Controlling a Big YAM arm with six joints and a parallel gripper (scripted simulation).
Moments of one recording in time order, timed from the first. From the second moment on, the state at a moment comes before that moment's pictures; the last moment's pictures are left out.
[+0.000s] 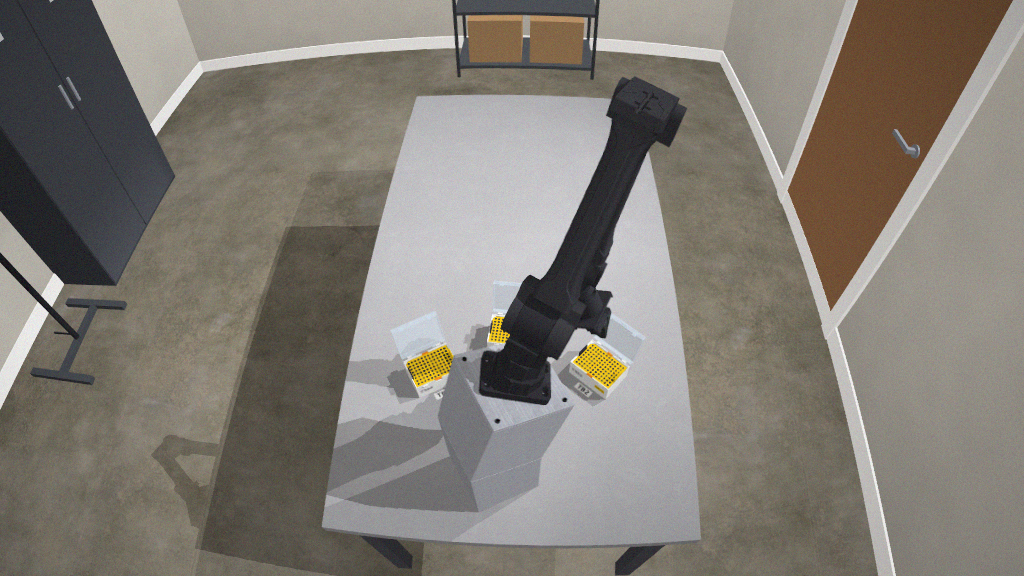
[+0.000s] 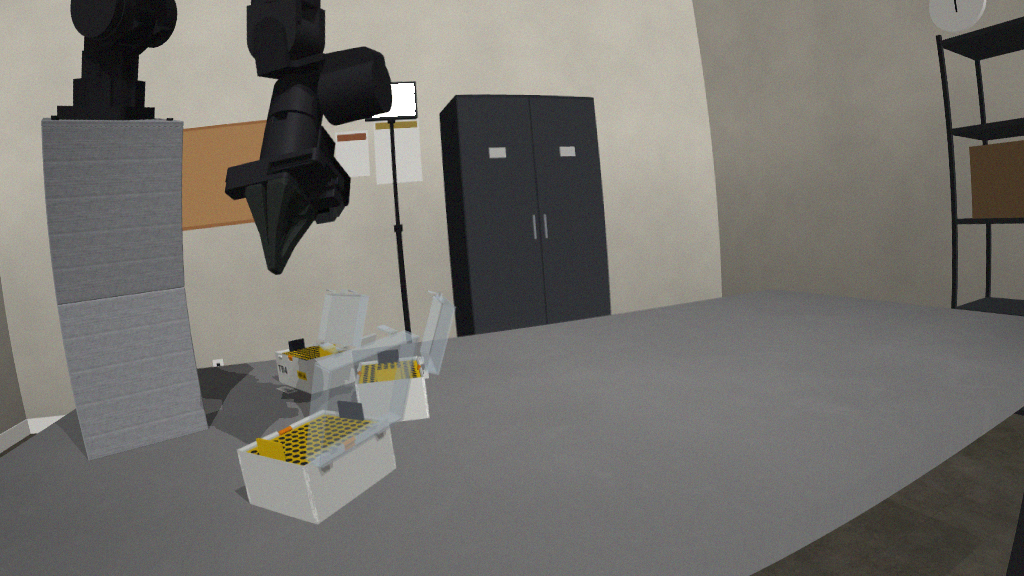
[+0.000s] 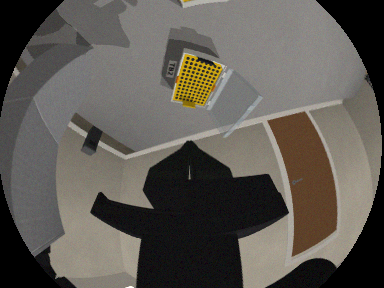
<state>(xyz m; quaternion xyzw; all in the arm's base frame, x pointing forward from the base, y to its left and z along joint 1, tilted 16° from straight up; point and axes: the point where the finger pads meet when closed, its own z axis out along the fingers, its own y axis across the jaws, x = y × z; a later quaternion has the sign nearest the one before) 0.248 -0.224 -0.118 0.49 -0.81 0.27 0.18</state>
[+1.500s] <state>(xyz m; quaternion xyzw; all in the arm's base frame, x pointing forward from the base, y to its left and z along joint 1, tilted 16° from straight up) 0.157 -0.238 -0.196 0.47 -0.81 0.27 0.23</state>
